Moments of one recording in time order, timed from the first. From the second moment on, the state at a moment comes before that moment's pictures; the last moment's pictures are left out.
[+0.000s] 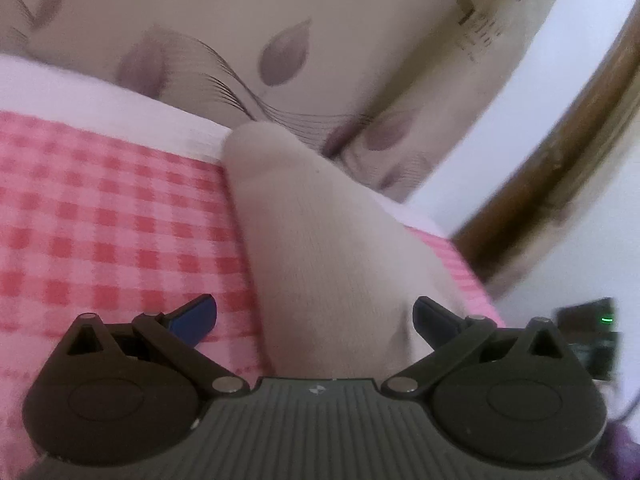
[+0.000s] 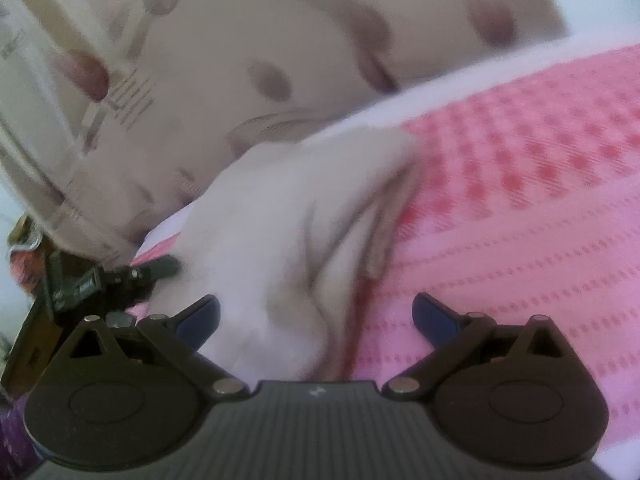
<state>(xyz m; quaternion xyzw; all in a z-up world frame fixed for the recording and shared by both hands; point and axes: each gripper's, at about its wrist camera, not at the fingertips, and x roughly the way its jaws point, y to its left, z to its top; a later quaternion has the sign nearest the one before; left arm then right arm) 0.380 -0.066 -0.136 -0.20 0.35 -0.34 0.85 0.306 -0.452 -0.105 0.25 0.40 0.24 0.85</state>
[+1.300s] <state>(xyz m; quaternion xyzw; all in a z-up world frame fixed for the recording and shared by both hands) 0.402 -0.109 -0.142 -0.15 0.35 -0.37 0.85 0.368 -0.413 -0.119 0.27 0.39 0.25 0.84</state>
